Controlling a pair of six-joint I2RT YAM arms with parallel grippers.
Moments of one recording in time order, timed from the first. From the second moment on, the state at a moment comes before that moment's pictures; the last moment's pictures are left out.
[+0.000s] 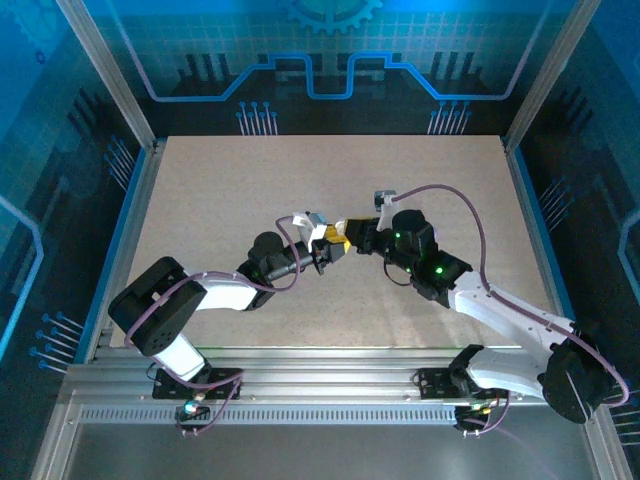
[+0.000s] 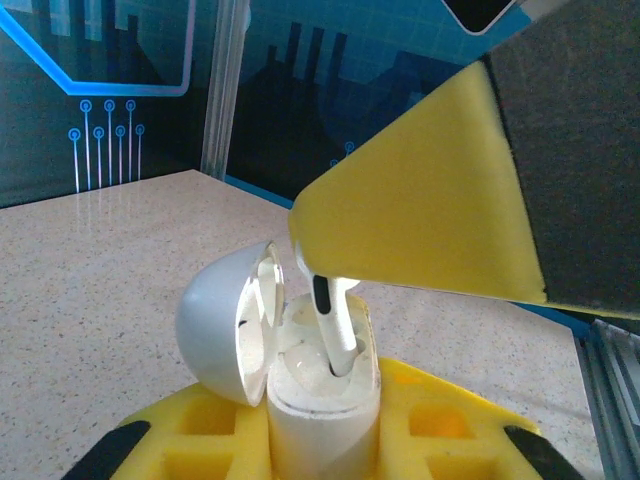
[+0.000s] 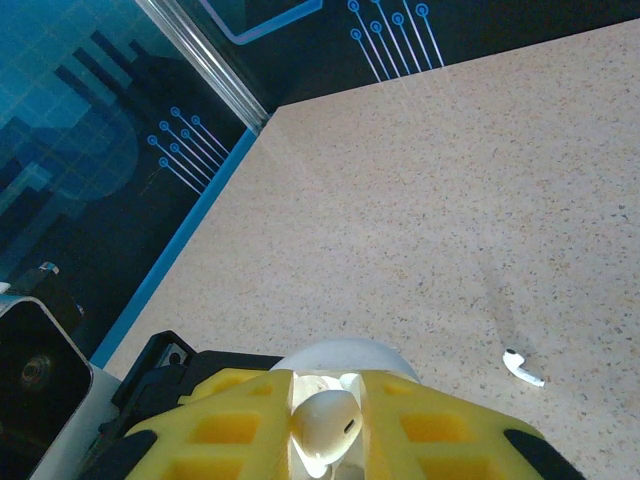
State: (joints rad) left arm -0.66 1.61 0.57 1.09 0.38 -0.24; right arm 0.67 1.14 0.76 0.07 -0.02 0.58
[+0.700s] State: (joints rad) left arm -0.66 1.59 0.57 1.06 0.38 -0.24; right arm 0.67 1.13 0.73 0.10 -0.03 0.58
